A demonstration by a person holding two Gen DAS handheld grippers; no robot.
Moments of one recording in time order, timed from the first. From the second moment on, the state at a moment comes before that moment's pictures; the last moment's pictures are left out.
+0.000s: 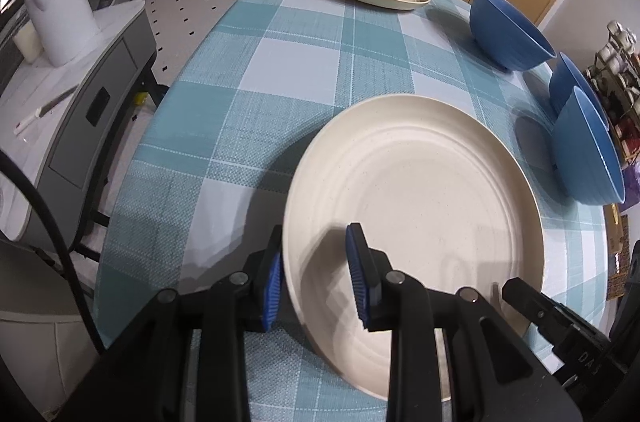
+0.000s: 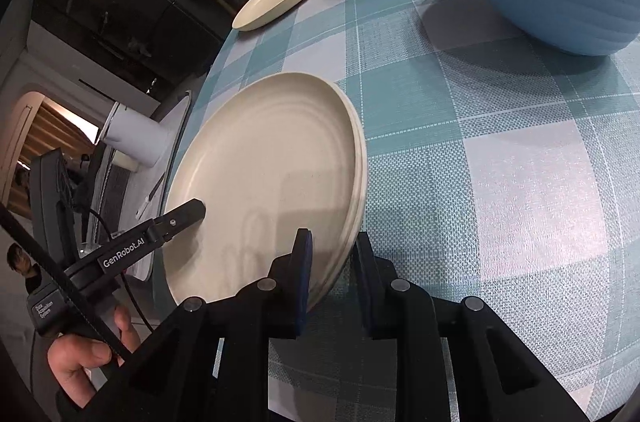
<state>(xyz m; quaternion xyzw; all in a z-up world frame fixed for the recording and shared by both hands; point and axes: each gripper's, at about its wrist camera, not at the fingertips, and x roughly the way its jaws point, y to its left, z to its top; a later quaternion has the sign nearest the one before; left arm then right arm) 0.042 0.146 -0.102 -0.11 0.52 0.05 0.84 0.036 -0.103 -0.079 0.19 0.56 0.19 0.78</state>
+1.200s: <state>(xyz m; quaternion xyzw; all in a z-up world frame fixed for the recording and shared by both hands) 0.007 0.093 -0.014 0.00 0.36 0.07 0.93 -0.009 -0.122 0.028 0.04 0.34 0.25 0.90</state>
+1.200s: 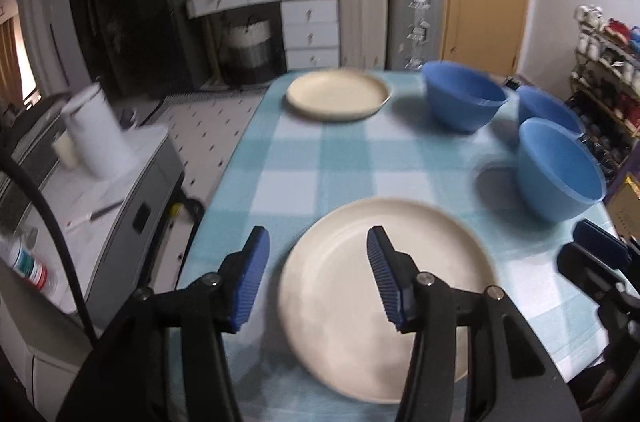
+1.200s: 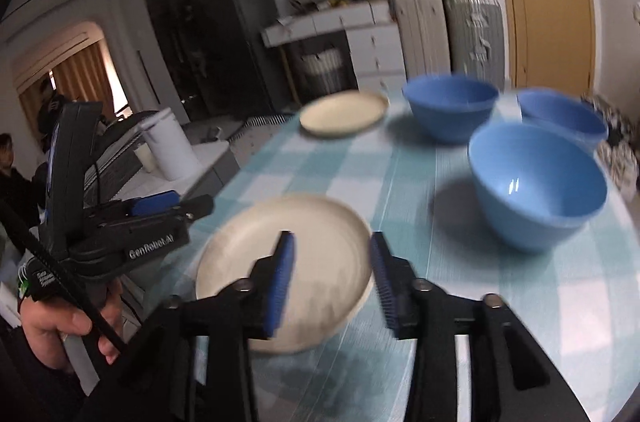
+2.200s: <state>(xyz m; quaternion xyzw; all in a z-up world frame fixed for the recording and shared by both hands) 0.005 0.102 0.007 -0.07 0.24 0.06 0.97 0.019 -0.140 0.041 0.04 0.26 0.26 0.93</state>
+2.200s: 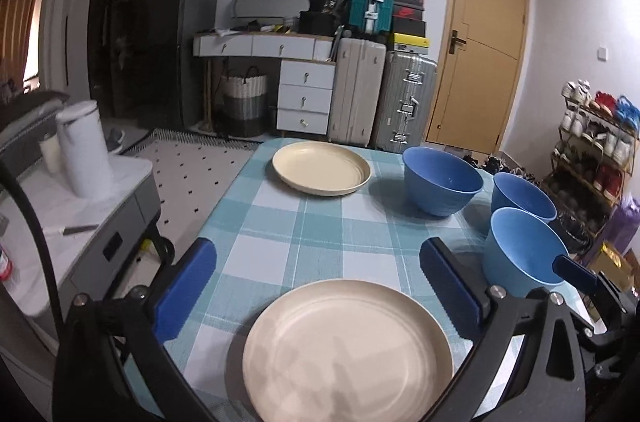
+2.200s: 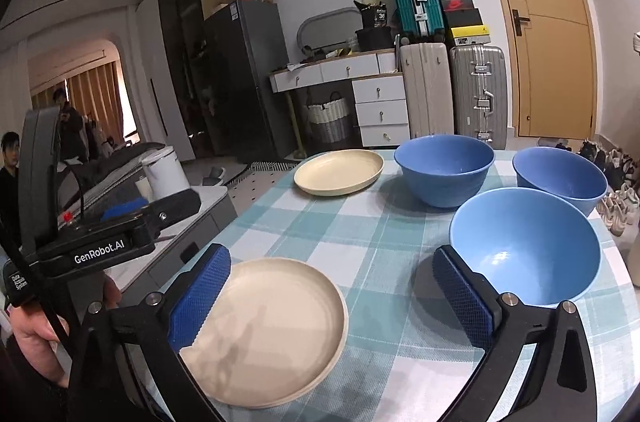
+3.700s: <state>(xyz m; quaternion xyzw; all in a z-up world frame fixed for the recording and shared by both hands) 0.119 0.198 0.027 -0.15 0.33 0.09 0.93 0.143 -0.047 0.105 0.06 0.39 0.20 0.89</state>
